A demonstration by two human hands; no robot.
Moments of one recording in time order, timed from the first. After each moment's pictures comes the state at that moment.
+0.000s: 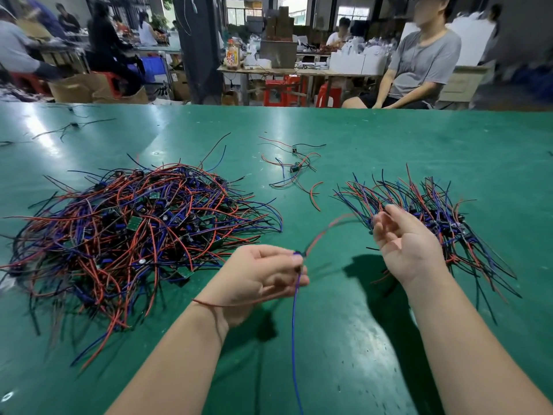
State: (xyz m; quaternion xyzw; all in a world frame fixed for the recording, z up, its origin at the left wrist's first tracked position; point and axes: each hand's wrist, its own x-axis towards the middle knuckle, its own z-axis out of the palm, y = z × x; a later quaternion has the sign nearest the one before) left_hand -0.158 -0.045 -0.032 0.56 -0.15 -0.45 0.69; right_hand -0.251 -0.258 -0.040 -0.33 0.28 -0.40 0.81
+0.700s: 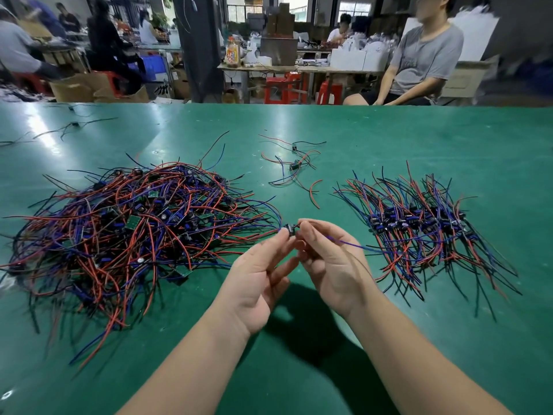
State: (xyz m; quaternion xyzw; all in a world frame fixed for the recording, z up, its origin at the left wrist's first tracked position) left_hand -0.171 -0.059 -0.043 0.48 -0.02 -0.41 0.78; right_hand -0.224 -0.161 -0.046 -0.41 0.14 -0.26 0.86
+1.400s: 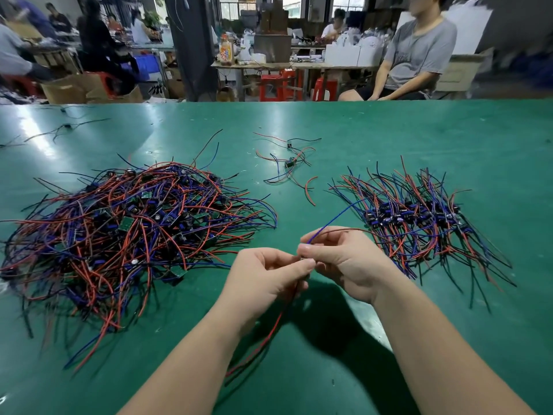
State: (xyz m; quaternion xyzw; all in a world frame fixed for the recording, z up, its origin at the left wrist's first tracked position) left_hand -0.175 -0.058 -0.054 0.63 -0.22 -0.32 0.67; right_hand -0.243 -0.191 -0.039 -0.59 0.24 -0.11 0.76
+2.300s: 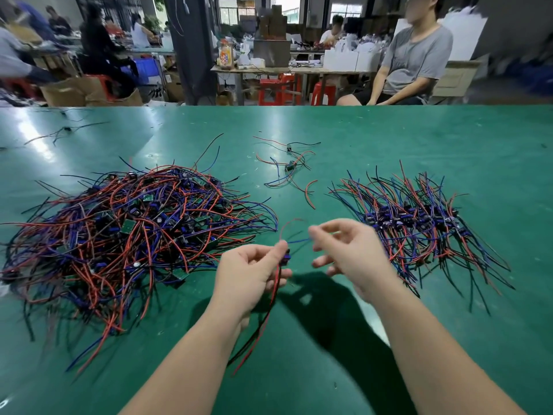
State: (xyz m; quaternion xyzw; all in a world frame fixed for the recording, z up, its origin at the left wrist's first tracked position) left_hand -0.162 -0.060 -0.057 0.63 -0.11 -0.26 0.72; right_hand -0.238 -0.200 -0.049 -0.68 0.26 -0.25 0.64
